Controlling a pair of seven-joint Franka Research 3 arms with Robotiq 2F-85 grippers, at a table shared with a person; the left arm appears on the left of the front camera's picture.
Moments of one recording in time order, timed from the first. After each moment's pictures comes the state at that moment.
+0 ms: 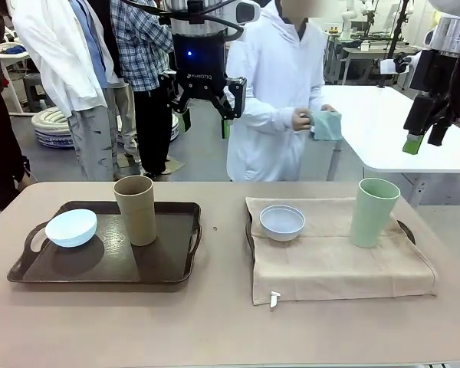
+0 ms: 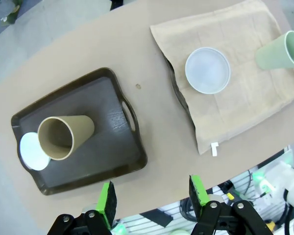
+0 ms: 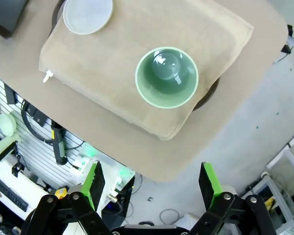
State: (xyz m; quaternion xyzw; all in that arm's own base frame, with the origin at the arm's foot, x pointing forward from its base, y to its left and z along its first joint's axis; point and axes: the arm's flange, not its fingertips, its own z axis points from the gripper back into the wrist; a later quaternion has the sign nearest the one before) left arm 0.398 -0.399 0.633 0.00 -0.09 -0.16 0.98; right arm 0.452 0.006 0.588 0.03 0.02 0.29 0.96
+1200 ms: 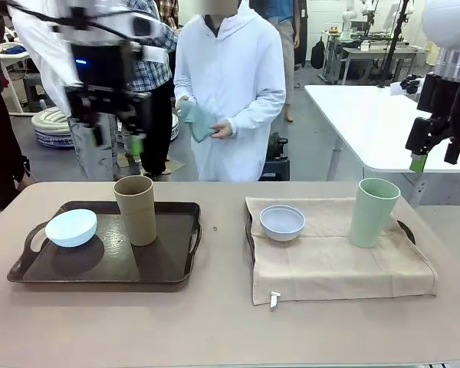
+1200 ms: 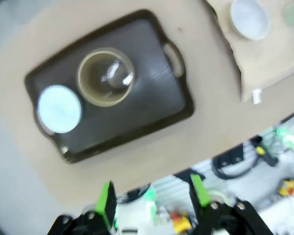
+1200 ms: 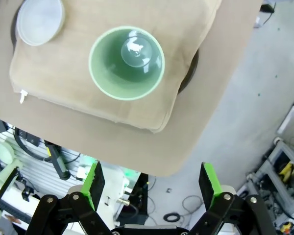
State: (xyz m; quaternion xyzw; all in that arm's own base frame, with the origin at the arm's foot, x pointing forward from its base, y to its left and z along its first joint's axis) left arm 0.390 -0.230 0.619 0.00 -0.01 -0.17 0.99; right arm 0.447 -0.016 0.549 -0.01 0.04 0.18 0.98
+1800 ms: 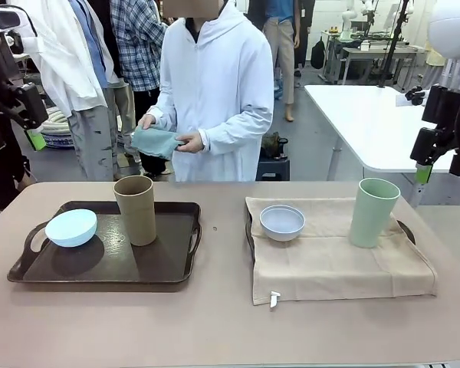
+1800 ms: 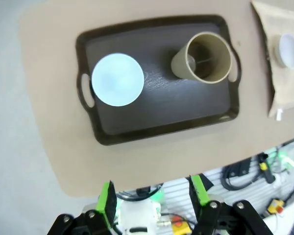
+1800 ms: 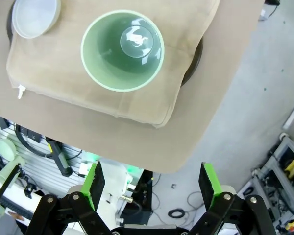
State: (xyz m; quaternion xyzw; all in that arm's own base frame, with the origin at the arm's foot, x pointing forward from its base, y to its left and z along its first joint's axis) left arm 0.386 -0.074 0.615 -0.04 -0.04 -0.06 1.00; right arm 0.441 -0.024 0.535 0.00 0.06 0.17 0.98
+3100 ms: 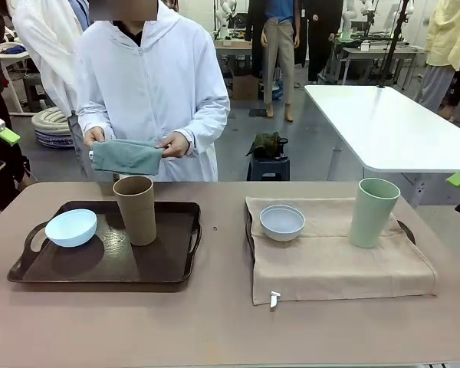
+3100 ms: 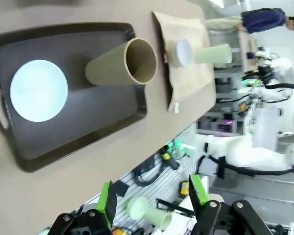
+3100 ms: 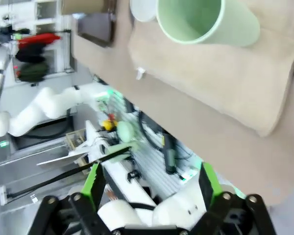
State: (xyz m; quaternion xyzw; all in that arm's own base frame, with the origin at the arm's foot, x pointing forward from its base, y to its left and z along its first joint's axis) left arm 0.397 0.061 0.543 -0.41 -0.02 -0.06 0.91; right arm 0.392 -0.145 0.467 0.44 0.06 0.12 0.89
